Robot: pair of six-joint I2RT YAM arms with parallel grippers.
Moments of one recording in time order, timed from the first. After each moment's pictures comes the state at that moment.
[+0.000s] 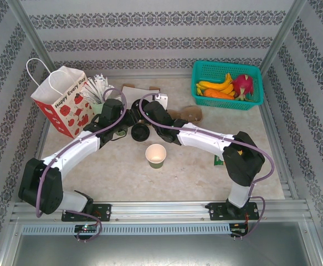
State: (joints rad) left arm -0.39 1.39 0.94 -0.14 0.09 -0.74; right arm 0.84 1.79 1.30 -0.07 0.43 0.71
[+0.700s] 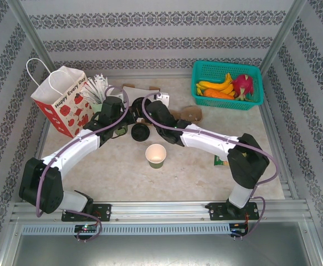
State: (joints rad) left arm -0.39 1.39 0.98 -0.14 0.09 -0.62; right arm 0.83 1.73 1.26 0.00 0.39 0.70
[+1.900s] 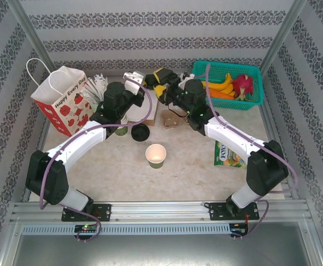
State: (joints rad) left arm -0.45 1.49 1.16 0.21 -0.04 0.17; right arm 0.58 1.60 1.23 0.40 -0.19 1.65
